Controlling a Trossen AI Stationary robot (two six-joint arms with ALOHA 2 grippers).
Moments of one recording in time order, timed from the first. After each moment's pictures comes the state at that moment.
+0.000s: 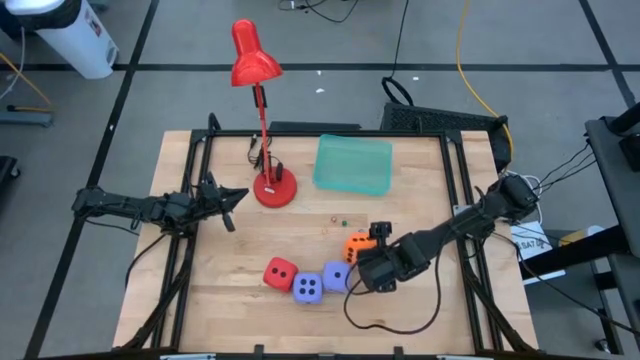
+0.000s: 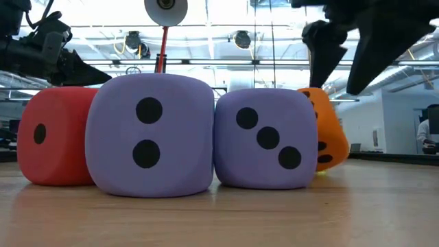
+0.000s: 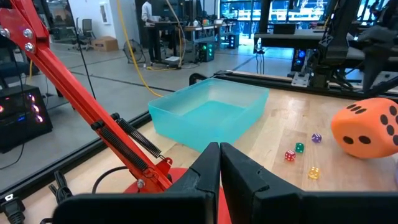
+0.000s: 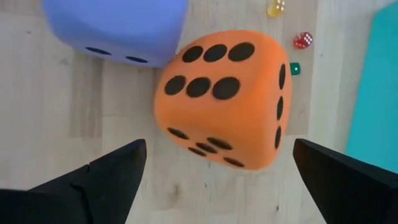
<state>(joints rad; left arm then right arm) -0.15 0.13 0.04 0.00 -0.60 -0.07 0.47 1.69 1.29 -0.98 0.34 0.35</state>
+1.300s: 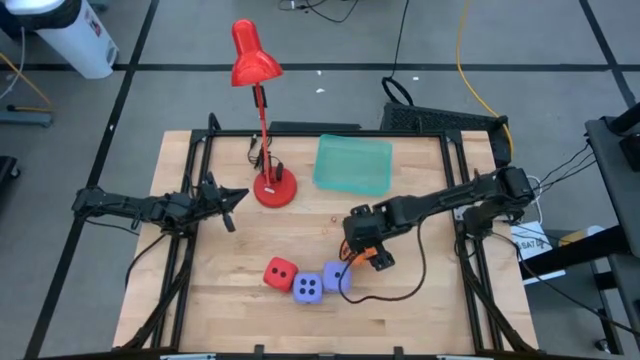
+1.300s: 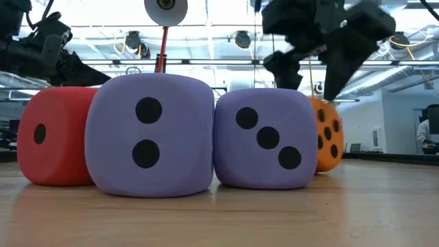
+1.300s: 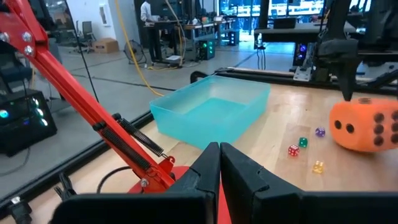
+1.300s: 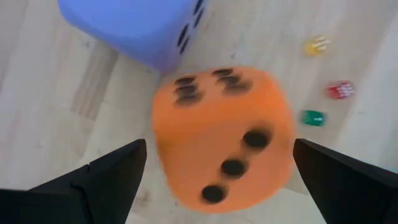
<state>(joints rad) -0.15 0.13 0.04 -0.02 -0.60 -0.03 0.19 1.67 1.25 -0.83 -0.06 -0.19</state>
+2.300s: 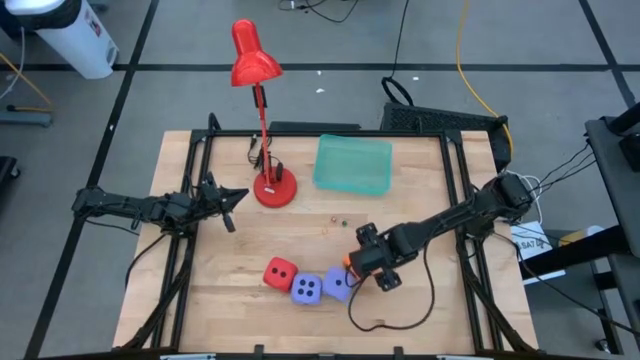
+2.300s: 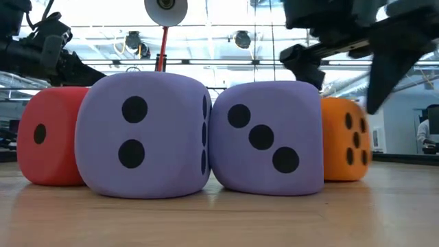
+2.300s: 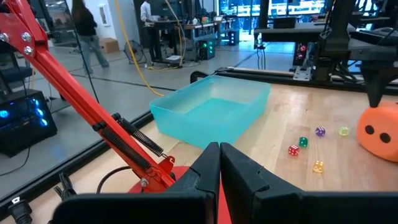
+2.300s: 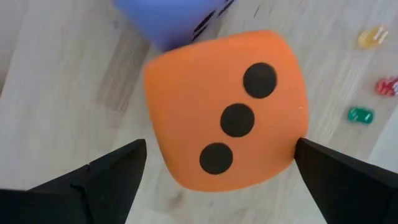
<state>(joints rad) -0.15 0.13 0.04 -0.02 -0.60 -0.04 0.39 1.73 1.25 -0.89 0.04 -0.01</state>
